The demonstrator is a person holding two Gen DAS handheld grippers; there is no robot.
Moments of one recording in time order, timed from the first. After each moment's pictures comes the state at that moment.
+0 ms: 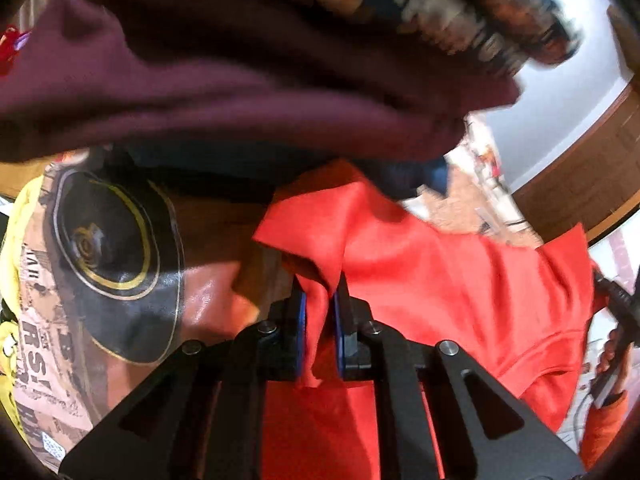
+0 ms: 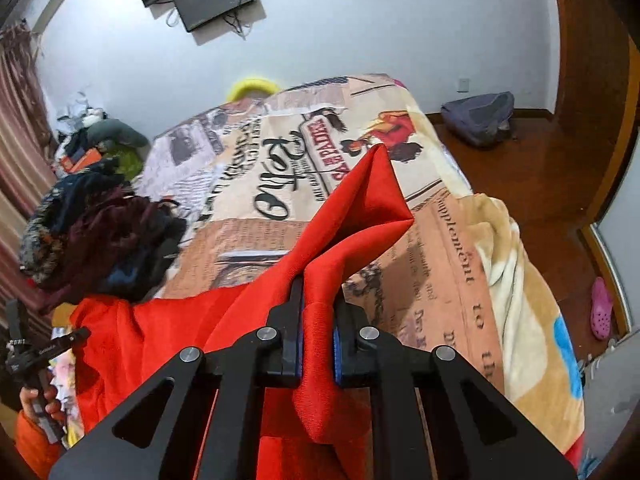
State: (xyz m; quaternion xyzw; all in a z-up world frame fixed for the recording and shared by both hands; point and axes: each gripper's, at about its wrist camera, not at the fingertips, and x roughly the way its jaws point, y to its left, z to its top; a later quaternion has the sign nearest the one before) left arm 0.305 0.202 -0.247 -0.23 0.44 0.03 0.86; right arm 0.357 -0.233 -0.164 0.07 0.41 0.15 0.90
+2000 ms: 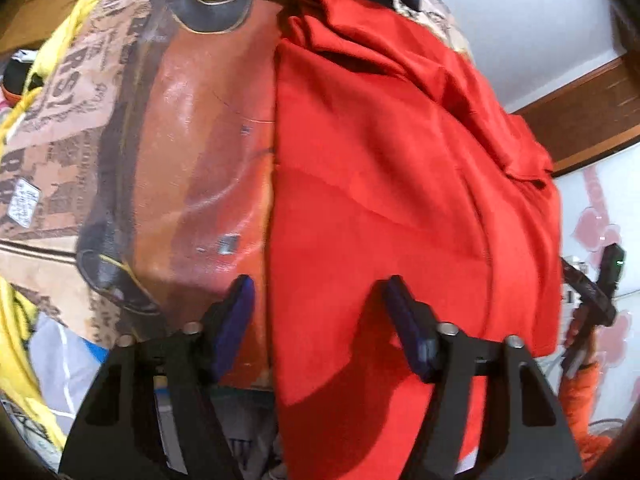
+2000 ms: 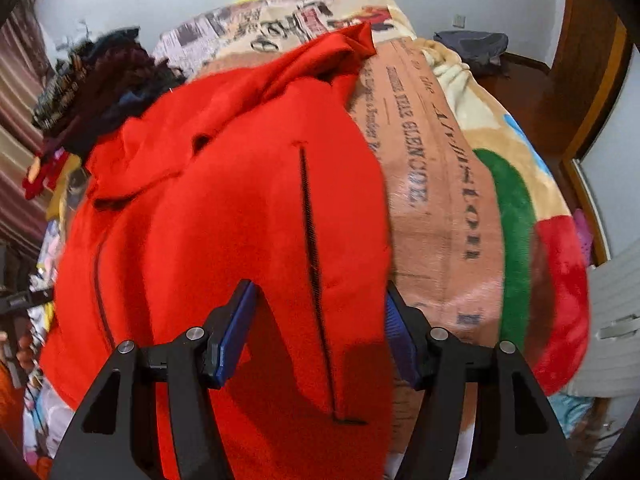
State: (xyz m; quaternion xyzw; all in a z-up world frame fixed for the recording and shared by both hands) left arm 0.112 0.163 -0.298 -0.27 0.53 -0.06 0.80; right arm 0.188 -0.283 -0.226 0.04 0.49 0.18 0.85
